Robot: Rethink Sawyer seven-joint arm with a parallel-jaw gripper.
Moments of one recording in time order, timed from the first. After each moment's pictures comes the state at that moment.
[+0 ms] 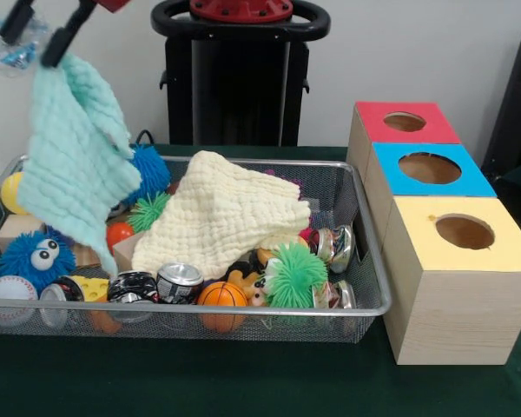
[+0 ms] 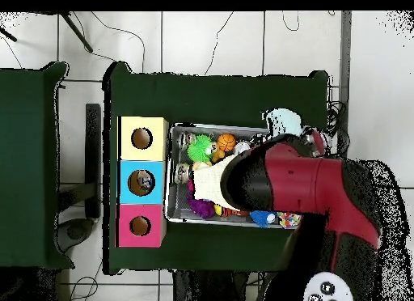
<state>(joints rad) -0.14 -0.81 -0.31 1.40 -0.53 0.52 1.41</state>
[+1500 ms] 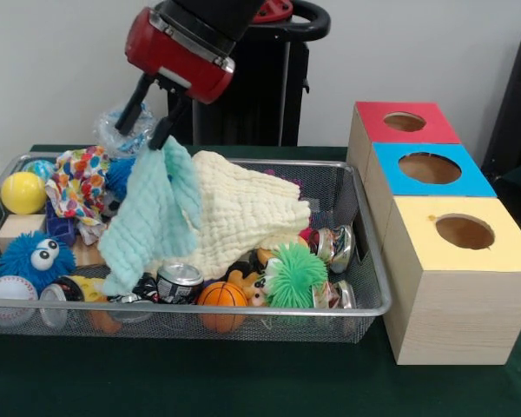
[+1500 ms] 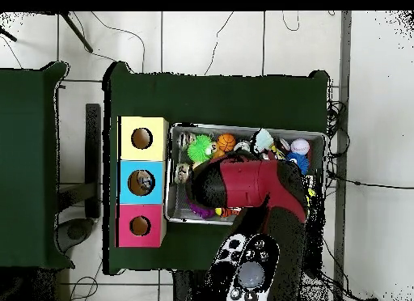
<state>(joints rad) 0.00 -0.63 -0.40 1.46 -0.40 0.49 1.64</state>
